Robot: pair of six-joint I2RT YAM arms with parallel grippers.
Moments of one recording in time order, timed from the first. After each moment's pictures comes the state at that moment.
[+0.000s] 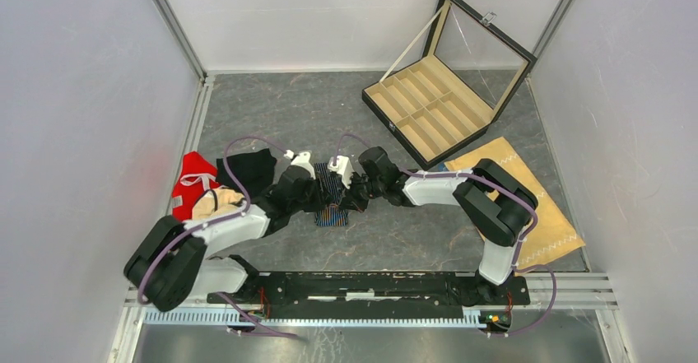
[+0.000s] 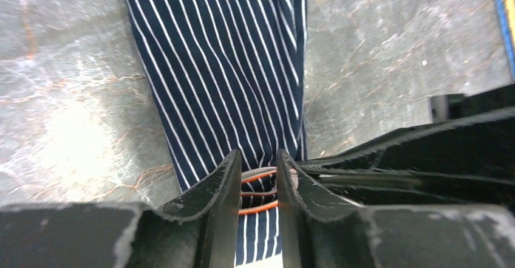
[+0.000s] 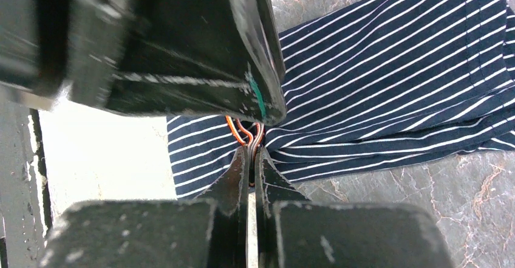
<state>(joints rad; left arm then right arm) -0.63 1.30 0.44 0.17 -0.03 -0.62 0.84 1.83 0.92 0.20 -0.52 -0.18</state>
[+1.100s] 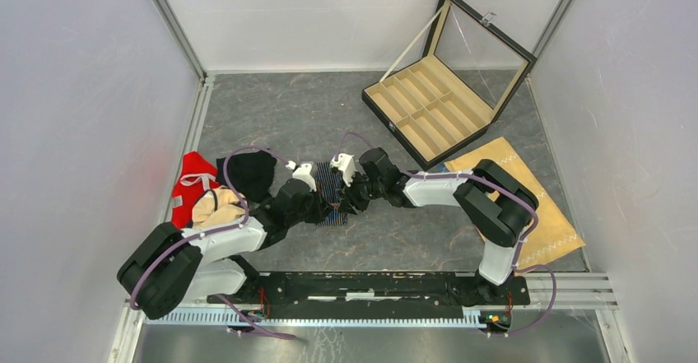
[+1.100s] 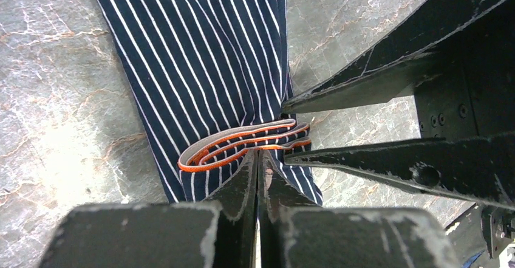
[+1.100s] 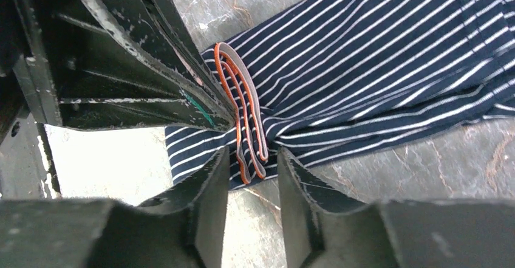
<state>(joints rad) -0.69 1.19 0.32 0.23 -0.03 -0.63 0.84 1.83 0.91 0.21 -0.48 -0.06</state>
